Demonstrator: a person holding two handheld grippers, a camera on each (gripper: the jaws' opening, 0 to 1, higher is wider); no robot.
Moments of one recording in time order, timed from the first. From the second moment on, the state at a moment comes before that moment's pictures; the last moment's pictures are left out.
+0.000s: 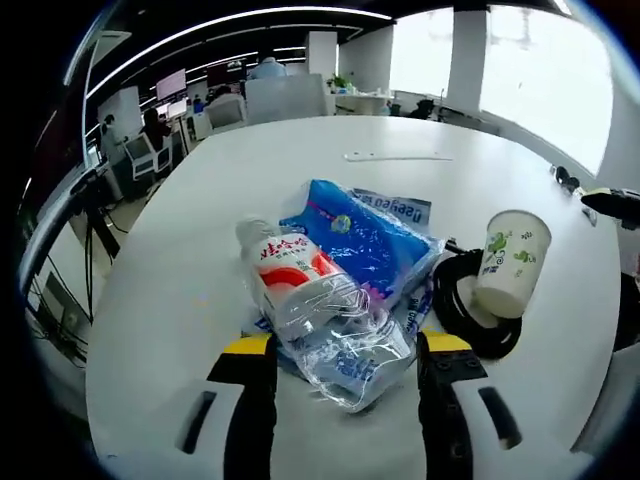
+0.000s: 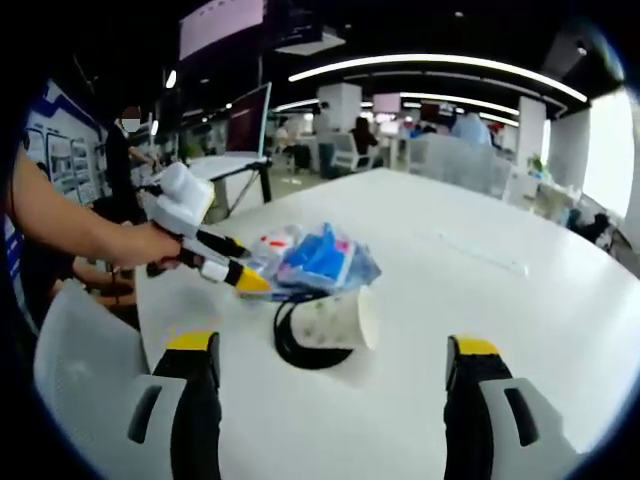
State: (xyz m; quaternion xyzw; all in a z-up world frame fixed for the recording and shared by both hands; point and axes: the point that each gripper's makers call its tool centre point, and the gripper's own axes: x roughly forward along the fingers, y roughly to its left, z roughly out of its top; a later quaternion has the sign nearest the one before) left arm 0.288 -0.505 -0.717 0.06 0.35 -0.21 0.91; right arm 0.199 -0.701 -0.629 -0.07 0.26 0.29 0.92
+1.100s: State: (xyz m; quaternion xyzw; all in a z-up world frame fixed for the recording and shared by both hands) left arm 0.299 -0.474 -0.708 0.09 0.36 -0.18 0.91; right arm 0.210 -0.674 -0.627 -0.07 0.25 0.31 0.91
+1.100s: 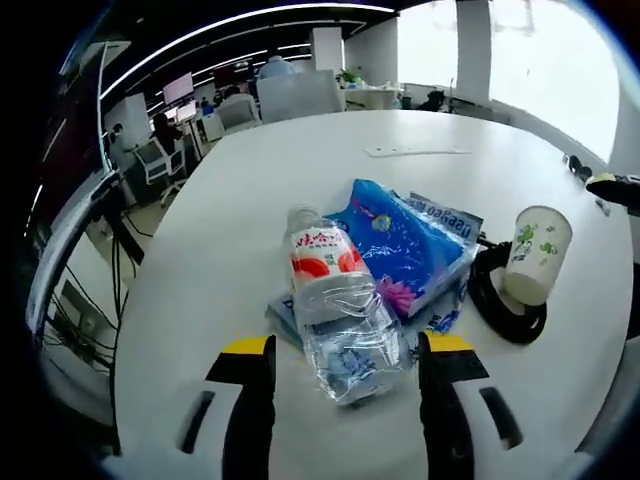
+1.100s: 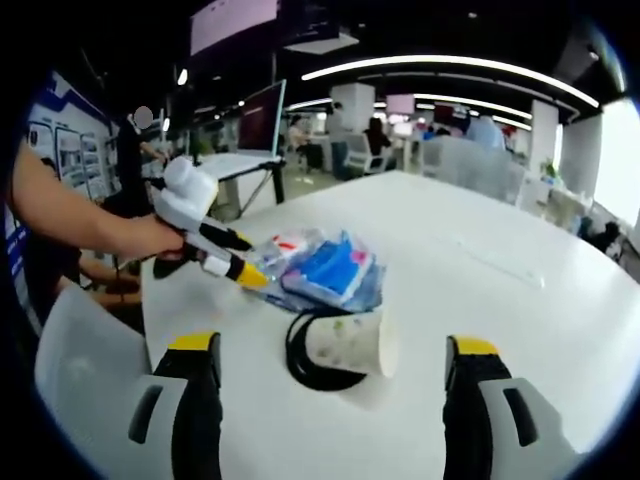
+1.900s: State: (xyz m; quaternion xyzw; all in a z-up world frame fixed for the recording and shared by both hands) left arm 0.329 -0.484 -0.719 0.10 0.38 -0.18 0.90; right arm 0.237 -0.637 -0.623 -0.09 0.24 0.36 0.90
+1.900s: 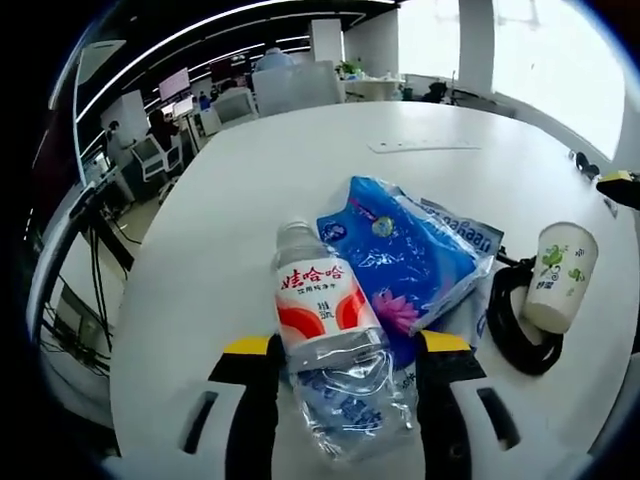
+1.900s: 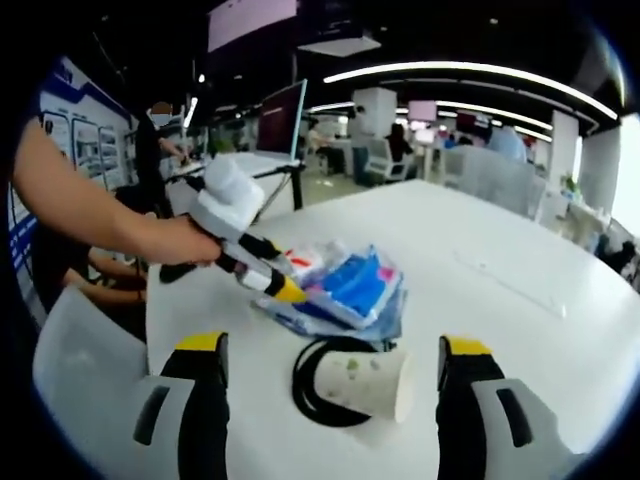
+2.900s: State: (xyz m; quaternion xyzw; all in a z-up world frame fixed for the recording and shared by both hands) left arm 0.313 -0.472 -0.718 0.09 0.40 -0.26 0.87; right arm 0.258 -0.596 -0.629 -0.09 0.24 0.41 0.87
